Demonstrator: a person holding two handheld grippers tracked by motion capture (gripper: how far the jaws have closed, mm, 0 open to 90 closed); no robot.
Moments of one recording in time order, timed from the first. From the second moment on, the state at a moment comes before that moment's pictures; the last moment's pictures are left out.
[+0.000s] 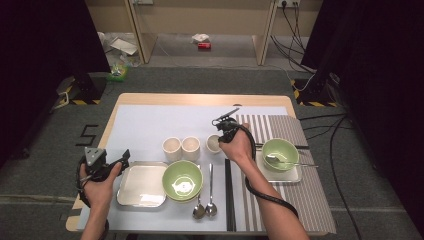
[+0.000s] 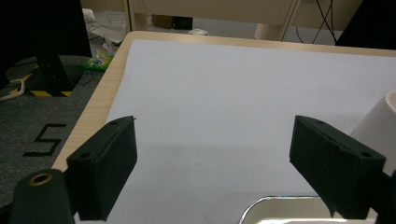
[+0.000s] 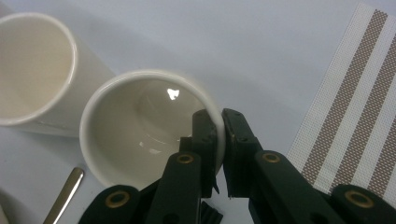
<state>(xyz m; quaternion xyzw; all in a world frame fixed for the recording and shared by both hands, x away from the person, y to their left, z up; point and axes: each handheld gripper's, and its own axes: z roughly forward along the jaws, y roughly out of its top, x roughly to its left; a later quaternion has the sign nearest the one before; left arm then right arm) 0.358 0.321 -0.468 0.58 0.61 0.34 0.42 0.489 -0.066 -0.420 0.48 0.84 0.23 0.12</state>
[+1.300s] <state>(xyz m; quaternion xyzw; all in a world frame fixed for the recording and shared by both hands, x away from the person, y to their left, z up) 0.357 0.325 -0.468 0.57 0.61 0.35 0.42 0.509 -0.102 -0.386 0.52 0.80 0.26 0.14</state>
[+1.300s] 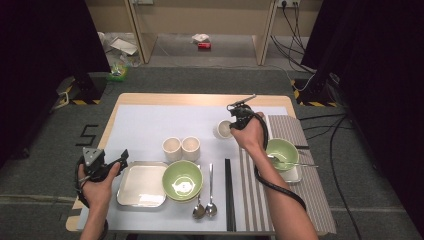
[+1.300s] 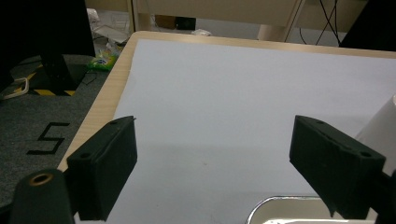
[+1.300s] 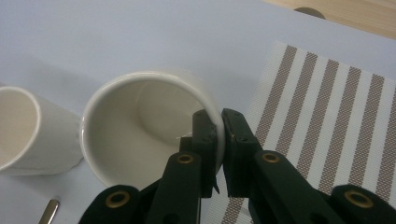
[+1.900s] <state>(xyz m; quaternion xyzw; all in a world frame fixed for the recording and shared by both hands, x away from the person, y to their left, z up) 0.358 0.325 -0.470 0.58 0.61 0.34 0.42 0.536 -0.142 -0.380 0.56 0.78 0.23 0.16</state>
